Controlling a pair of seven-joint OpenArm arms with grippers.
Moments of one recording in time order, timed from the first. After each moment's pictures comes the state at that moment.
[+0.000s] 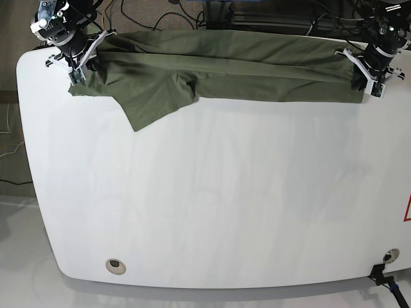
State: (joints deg) left arm 32.3 -16.3 -33.4 104.7 -13.7 -35.9 33.2; right arm -36.4 14.8 27.9 110.7 18.8 35.5 -45.9
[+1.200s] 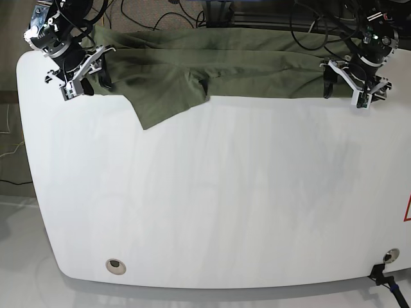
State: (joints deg) left arm 23.4 -5.6 -35.1 105.2 -5.3 -42.0 33.3; right arm -31.6 13.9 30.2 112.3 29.4 40.0 -46.0
